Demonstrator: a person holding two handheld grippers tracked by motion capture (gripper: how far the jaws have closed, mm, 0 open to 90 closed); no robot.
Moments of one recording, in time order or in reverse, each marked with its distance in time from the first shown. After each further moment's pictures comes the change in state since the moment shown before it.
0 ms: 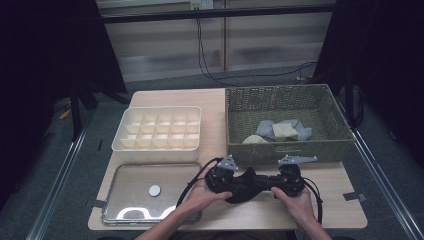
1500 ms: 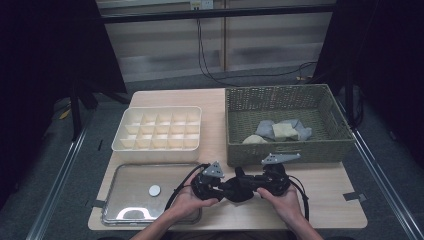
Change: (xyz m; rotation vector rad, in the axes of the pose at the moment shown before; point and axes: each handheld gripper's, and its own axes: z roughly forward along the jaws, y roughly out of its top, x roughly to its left) left arm -0.002 -0.026 -0.022 0.028 0.016 -0.001; right arm 0.033 0.015 0.024 0.039 0.052 -0.082
